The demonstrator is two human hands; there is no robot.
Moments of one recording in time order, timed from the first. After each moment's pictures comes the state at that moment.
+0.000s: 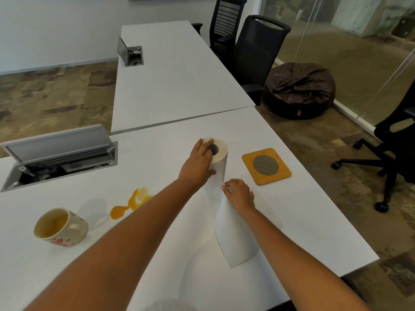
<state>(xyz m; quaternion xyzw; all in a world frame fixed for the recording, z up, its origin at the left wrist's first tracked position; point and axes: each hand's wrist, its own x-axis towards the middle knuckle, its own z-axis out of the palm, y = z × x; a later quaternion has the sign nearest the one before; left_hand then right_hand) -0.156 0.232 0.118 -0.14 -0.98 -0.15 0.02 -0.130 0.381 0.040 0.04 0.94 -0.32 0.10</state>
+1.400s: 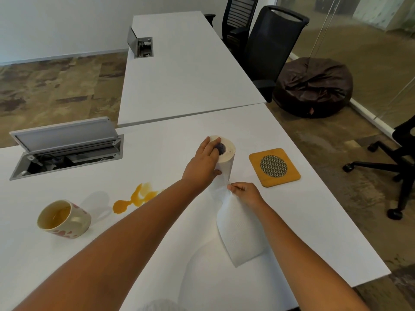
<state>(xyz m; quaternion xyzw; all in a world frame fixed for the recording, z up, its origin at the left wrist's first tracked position) -0.158 0.235 0.115 -0.14 -0.98 -0.15 0.04 -0.156 0.405 0.021 0.04 0.83 -0.52 0.21</state>
